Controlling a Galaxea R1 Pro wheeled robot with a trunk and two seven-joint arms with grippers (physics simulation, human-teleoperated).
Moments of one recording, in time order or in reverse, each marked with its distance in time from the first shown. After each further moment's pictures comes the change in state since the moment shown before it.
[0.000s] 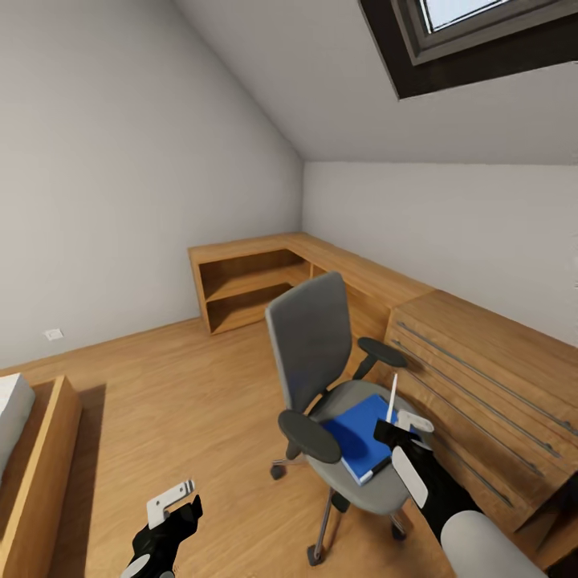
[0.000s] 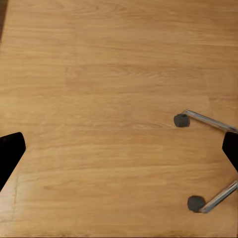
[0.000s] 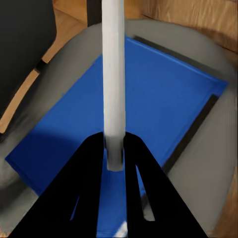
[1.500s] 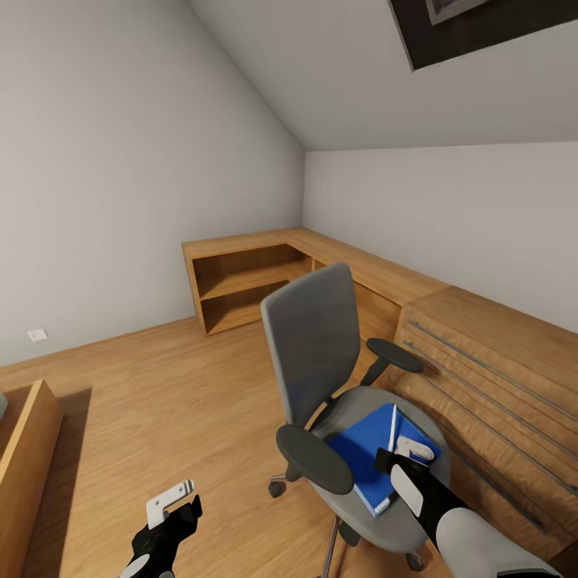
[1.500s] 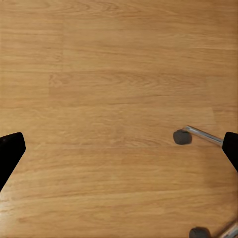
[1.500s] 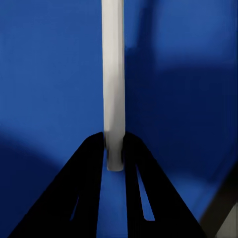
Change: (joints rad) left arm 0.000 0.000 0.002 0.000 0.001 -0.001 0.000; right arm -0.059 0.008 0.007 0.286 -0.005 -0.008 0.007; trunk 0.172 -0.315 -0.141
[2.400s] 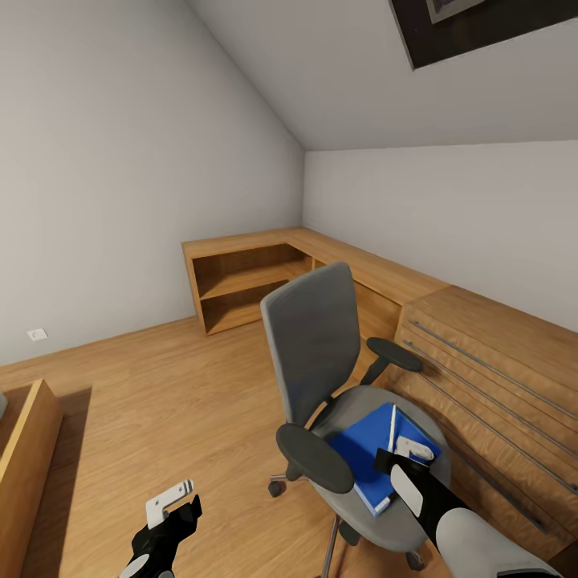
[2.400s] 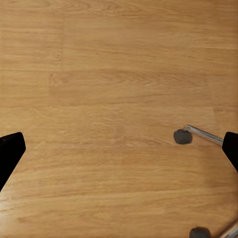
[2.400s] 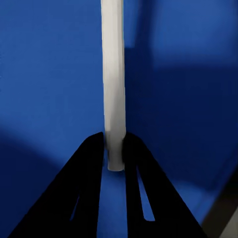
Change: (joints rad) left arm 0.000 0.000 0.003 0.000 0.002 0.001 -0.001; right arm 0.000 0.001 0.000 0.001 0.000 0.002 0.001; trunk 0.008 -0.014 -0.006
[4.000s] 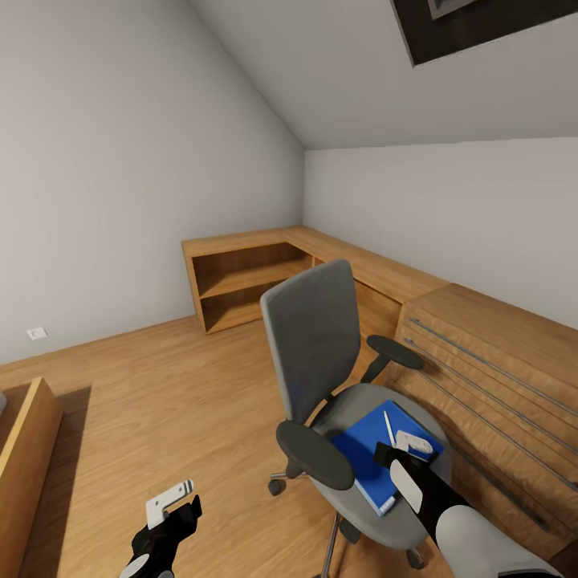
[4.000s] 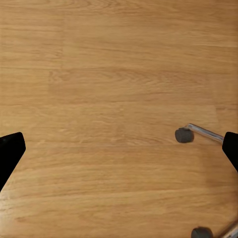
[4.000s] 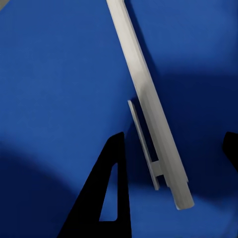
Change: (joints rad) left arm 0.000 0.000 0.000 0.000 0.002 0.001 0.001; right arm -0.001 -0.001 0.003 -0.036 0.009 0.007 0.000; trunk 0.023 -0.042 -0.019
